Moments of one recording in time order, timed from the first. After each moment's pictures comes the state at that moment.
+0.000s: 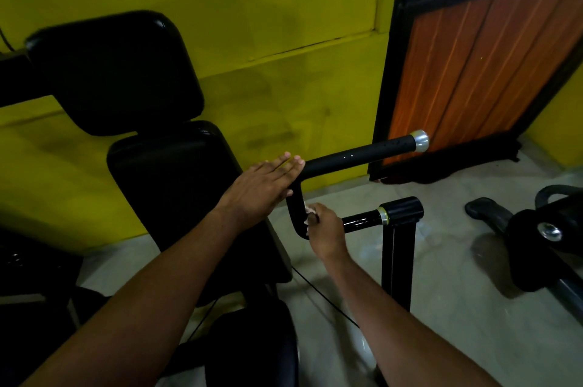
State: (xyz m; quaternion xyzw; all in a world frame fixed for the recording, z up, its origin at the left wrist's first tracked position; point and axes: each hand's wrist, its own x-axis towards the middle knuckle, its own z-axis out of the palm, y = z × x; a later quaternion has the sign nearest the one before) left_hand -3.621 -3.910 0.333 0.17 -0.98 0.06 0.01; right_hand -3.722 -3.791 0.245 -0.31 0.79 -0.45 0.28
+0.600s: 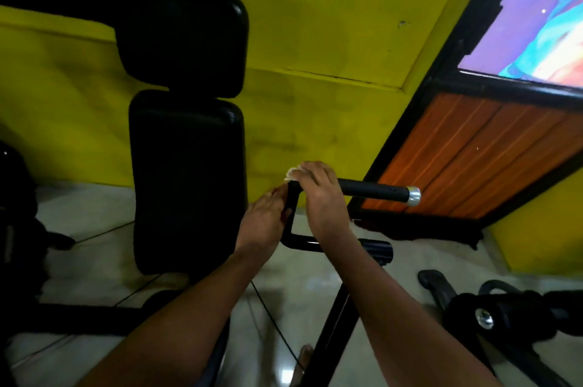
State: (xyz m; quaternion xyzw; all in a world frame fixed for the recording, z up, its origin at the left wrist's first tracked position) left_hand -3.633 -3.833 0.268 0.48 -0.83 -0.17 0.23; right_hand -3.767 -3.800 0.327 -0.70 0.64 -0.28 -0.13
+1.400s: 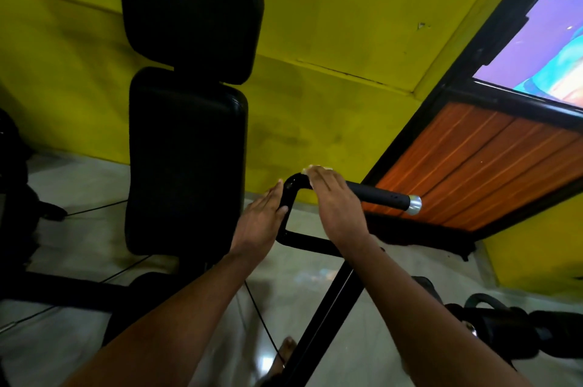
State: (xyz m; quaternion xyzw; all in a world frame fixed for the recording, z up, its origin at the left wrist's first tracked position) left_hand -3.637 -3.822 0.262 0.48 -0.80 -0.25 0.27; right_hand -3.800 -3.793 0.323 -0.76 0.60 -0.20 -0.14
